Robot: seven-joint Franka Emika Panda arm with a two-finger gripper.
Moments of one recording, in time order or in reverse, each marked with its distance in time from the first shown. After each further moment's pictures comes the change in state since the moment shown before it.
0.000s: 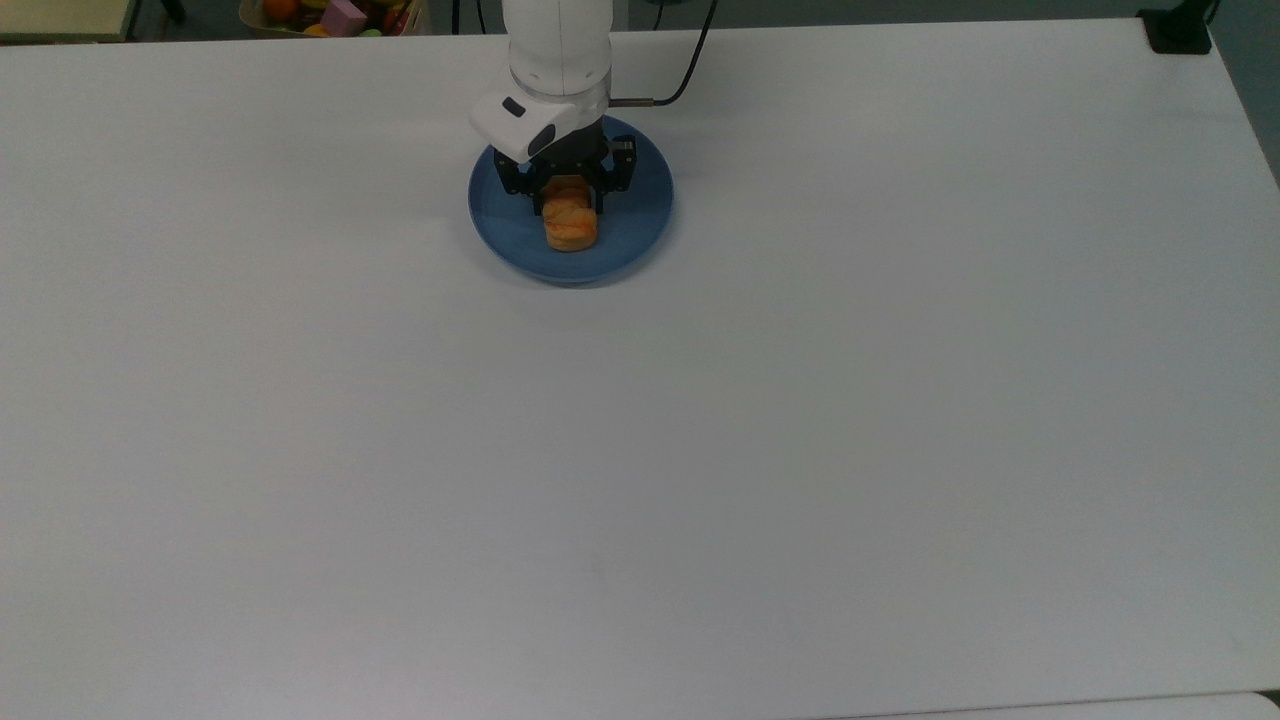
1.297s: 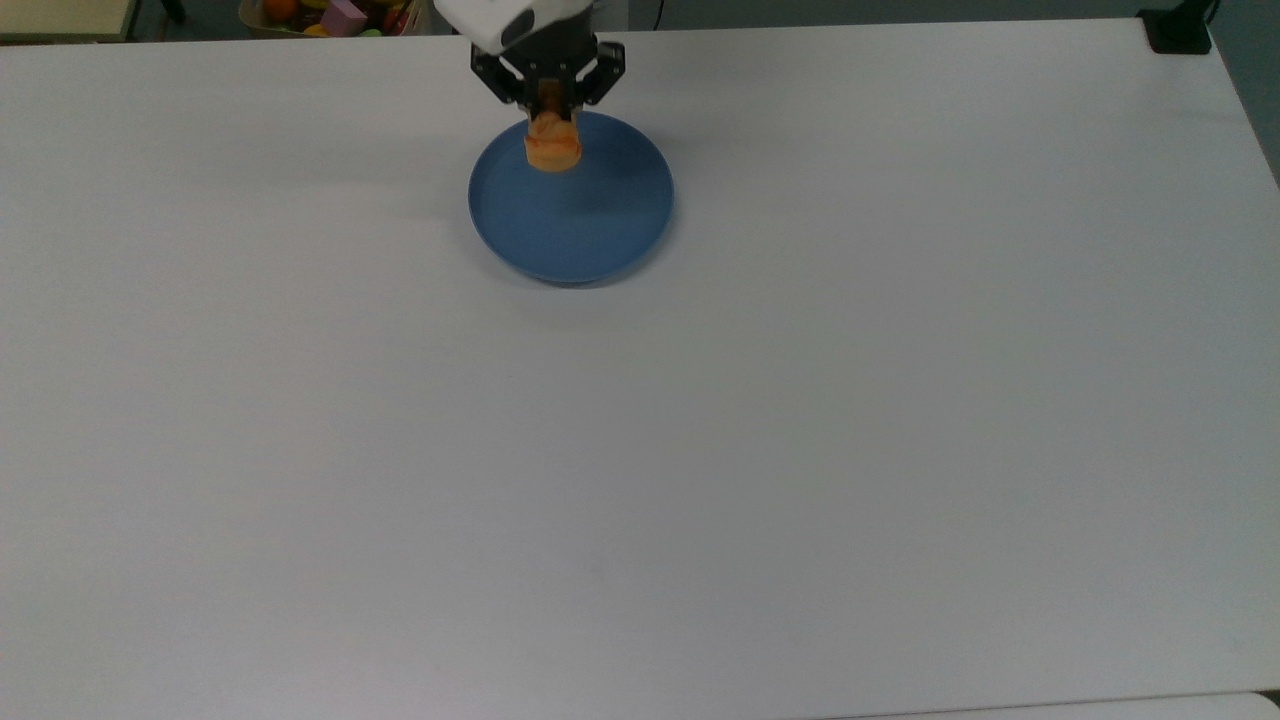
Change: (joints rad) arm -0.001 -0.168 -0.006 0.196 0.000 -0.414 0.008
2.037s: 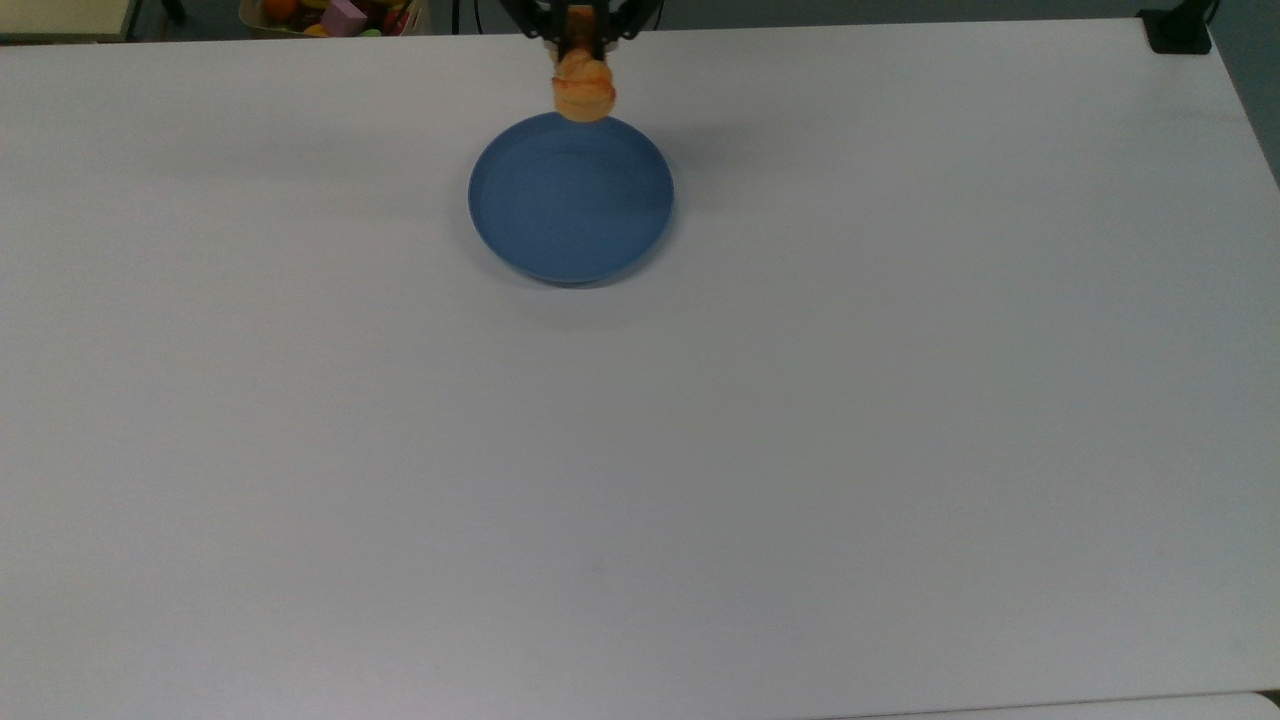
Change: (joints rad) arm 0.075 0.001 0.006 0.213 0.001 -0.152 0.062
